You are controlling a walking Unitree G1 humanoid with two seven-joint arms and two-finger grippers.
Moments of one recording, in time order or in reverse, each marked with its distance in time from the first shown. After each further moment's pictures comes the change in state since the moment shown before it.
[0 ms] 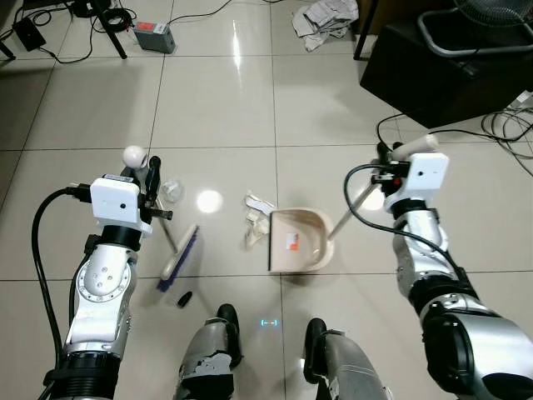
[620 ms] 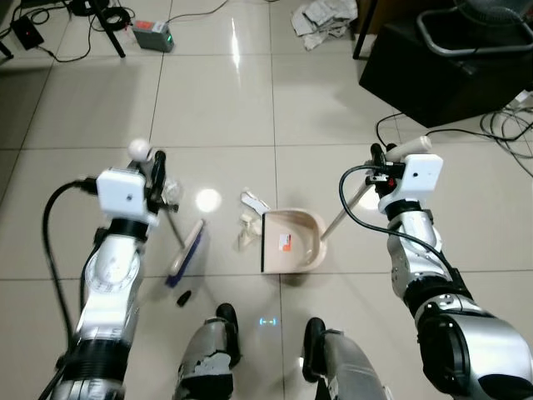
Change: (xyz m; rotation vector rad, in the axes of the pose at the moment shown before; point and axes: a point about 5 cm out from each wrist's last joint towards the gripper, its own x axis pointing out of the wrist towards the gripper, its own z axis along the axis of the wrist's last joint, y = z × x) left arm 0.017 -0.007 -0.001 -0.034 -0.017 0.012; right arm 0.000 0.006 -0.002 0.027 0.001 0.004
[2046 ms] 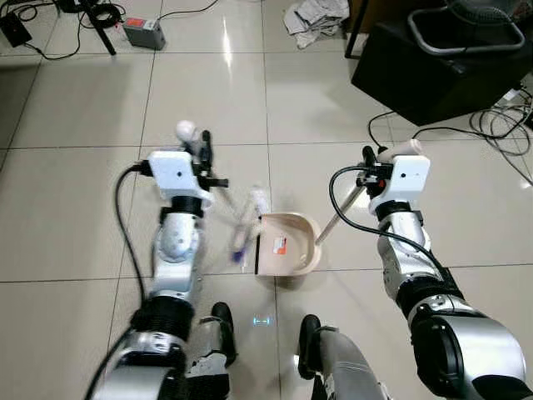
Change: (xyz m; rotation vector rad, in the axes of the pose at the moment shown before) left arm 0.035 -0.076 0.002 -0.297 -0.050 0.018; right arm 0.001 0.012 -0.004 -0.020 0.028 -0.006
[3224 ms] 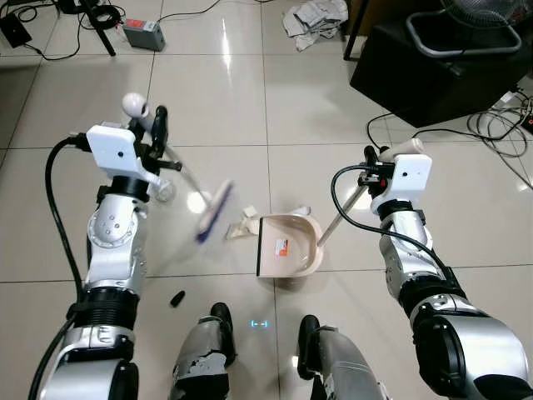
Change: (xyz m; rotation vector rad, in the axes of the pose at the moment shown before) left arm 0.010 0.078 0.039 0.214 -0.055 -0.064; right arm 0.001 -0.004 0.000 -0.010 0.009 -0.009
